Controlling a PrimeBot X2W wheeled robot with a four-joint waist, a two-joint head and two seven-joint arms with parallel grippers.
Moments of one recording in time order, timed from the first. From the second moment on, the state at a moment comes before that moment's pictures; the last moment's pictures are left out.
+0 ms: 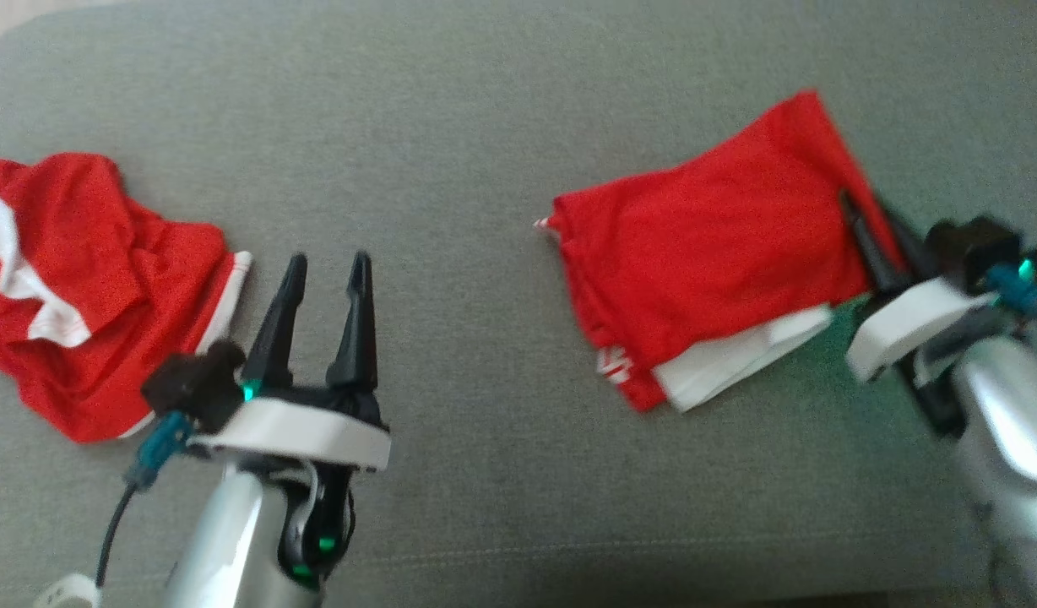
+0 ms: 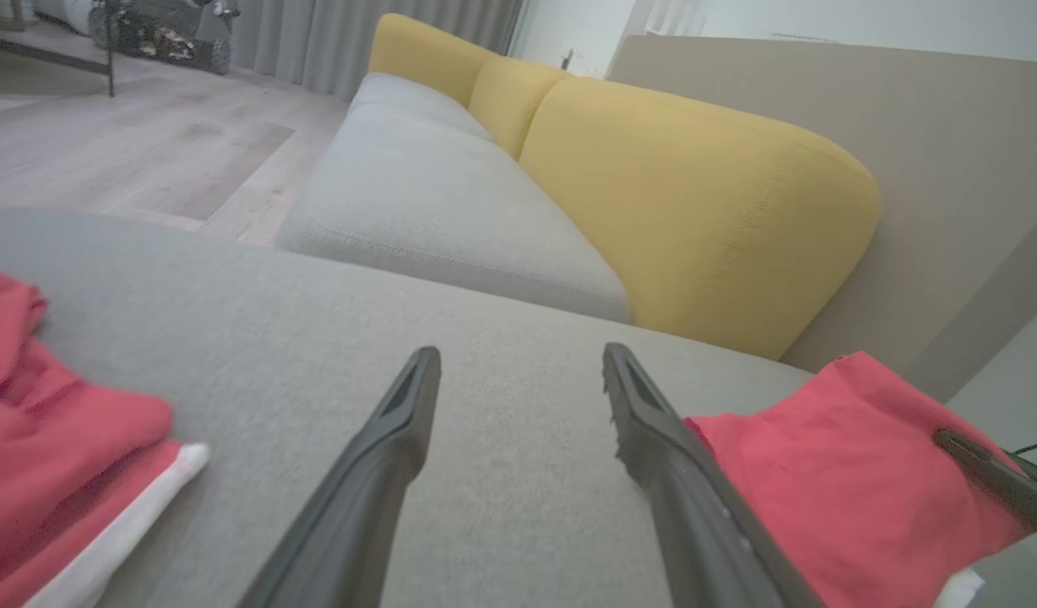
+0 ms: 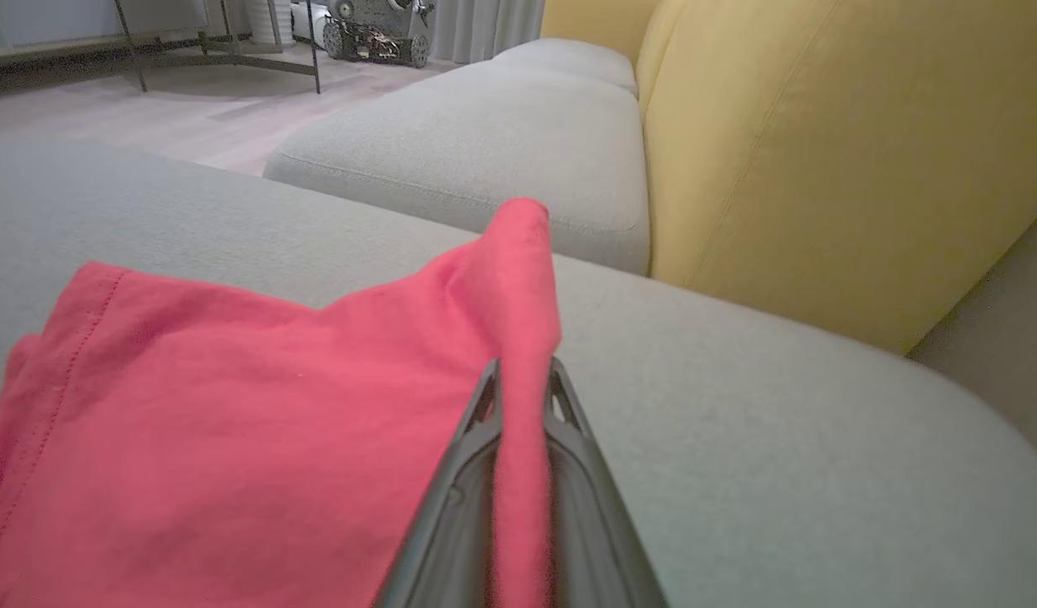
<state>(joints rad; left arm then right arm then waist) -0.17 0.04 -0.25 0.12 -0.40 -0.01 -0.25 -0.50 -0.36 0.33 0.57 0.21 0.12 -0.17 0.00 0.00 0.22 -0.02</state>
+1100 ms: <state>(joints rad) -0.42 0.04 -0.29 0.10 -0.32 -0.06 -0.26 -0.87 -0.50 0.15 0.74 0.31 0.12 -0.09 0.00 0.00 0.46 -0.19</state>
